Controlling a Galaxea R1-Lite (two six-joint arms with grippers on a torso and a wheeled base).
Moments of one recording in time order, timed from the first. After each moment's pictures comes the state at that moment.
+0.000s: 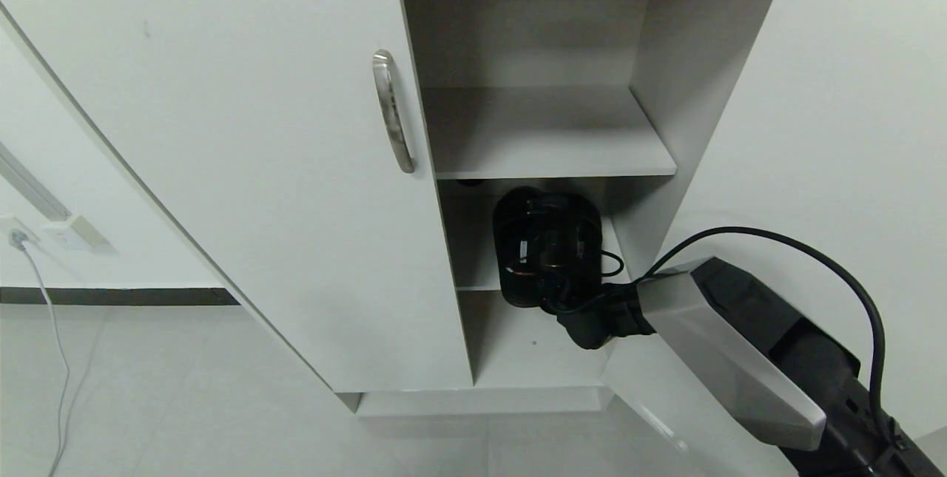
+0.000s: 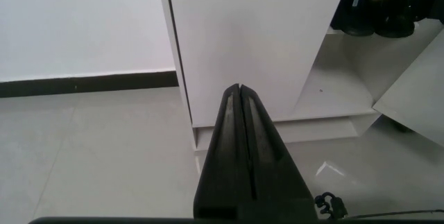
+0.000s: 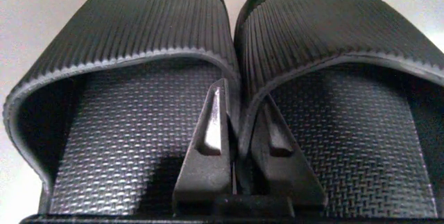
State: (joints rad) left arm 0.00 0.00 0.00 0.00 -0.03 0.02; right arm 0.64 2.63 -1.90 -0.70 -0.67 0.07
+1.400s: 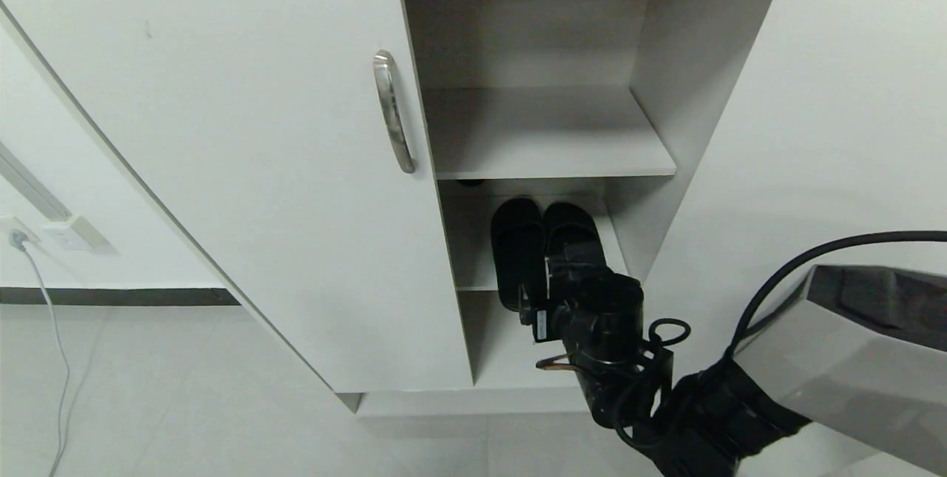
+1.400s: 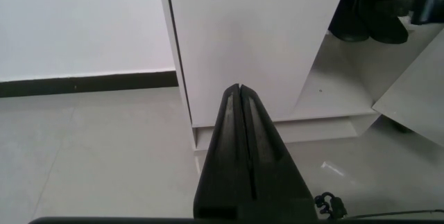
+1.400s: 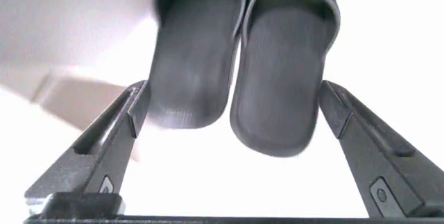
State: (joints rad) left arm 0.00 0.00 0.00 0.00 -0.03 0.02; right arm 0.84 2.16 -0.91 -1.16 -0.68 0.07
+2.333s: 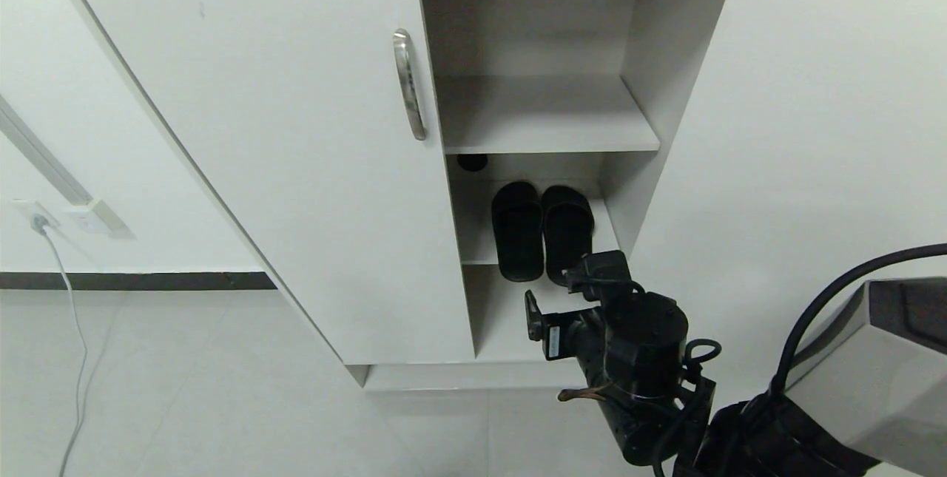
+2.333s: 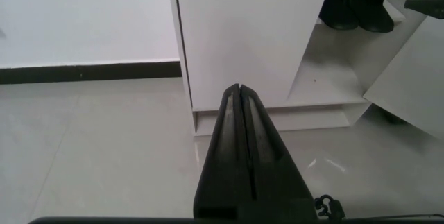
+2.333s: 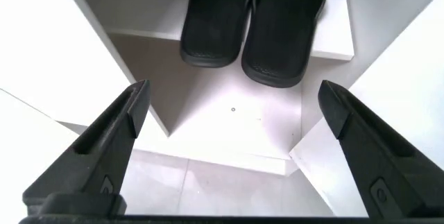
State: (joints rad) left arm 0.00 0.00 0.00 0.00 -0.02 0.00; right arm 0.88 2.09 -0.77 -1.26 -0.68 0.07
